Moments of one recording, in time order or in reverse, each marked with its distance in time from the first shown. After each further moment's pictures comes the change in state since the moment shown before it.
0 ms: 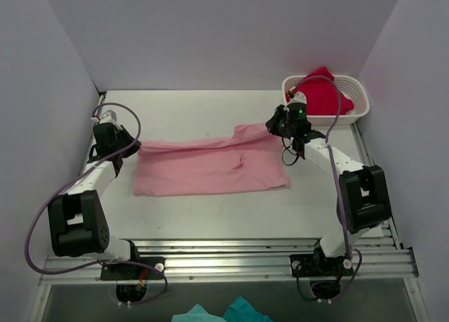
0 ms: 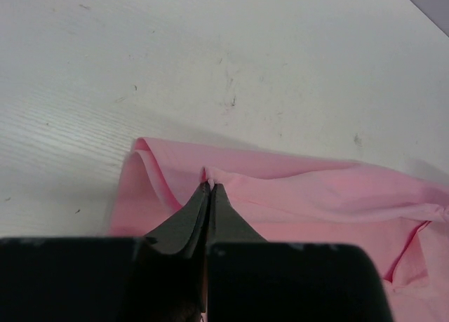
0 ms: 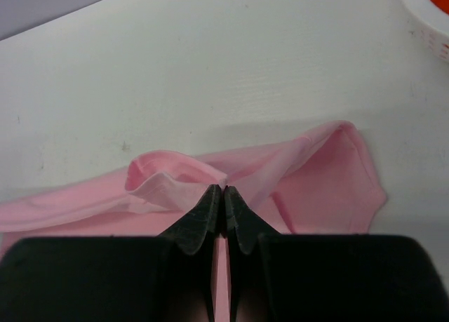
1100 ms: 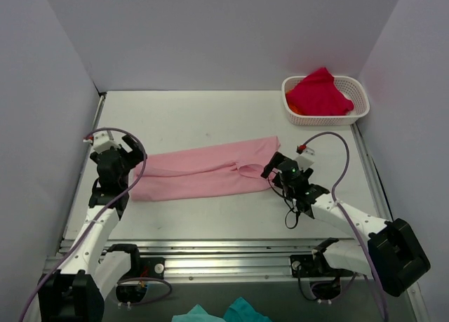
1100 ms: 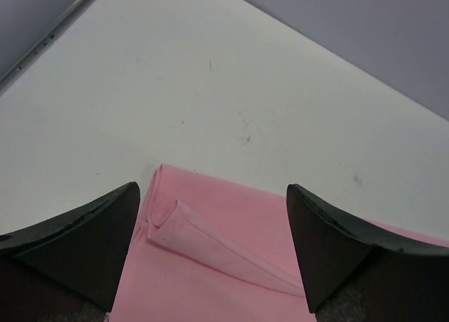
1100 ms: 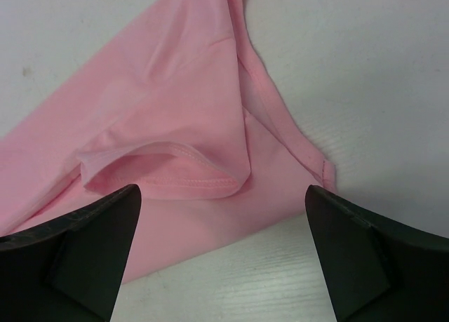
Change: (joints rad) left arm -0.167 -0.544 -0.335 0.073 -0.420 0.058; right arm 0.296 -0.506 -0.655 -0.049 0.481 0.317
